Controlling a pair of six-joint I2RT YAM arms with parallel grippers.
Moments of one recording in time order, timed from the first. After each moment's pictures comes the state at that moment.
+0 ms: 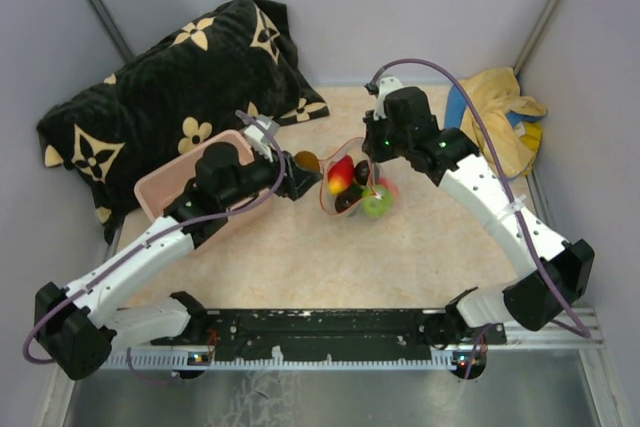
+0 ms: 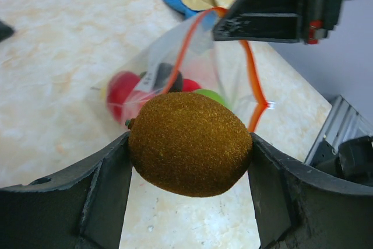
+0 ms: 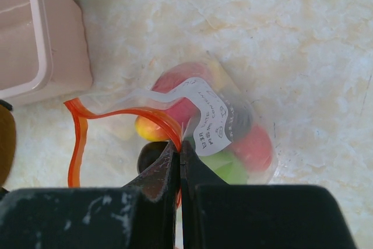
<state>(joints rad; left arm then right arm) -0.63 1.06 0.86 0.05 0.24 -0.34 0.56 1.36 1.41 -0.66 0.00 0.20</state>
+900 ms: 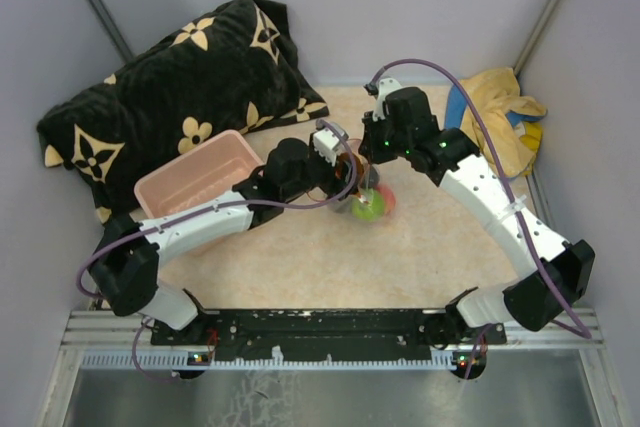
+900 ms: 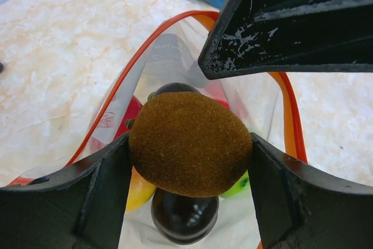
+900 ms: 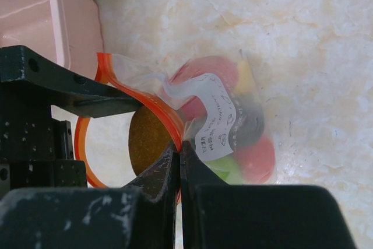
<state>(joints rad) -0.85 1.51 1.03 0.23 0.07 -0.08 0.56 1.36 1.41 -0.66 -0.05 0.23</state>
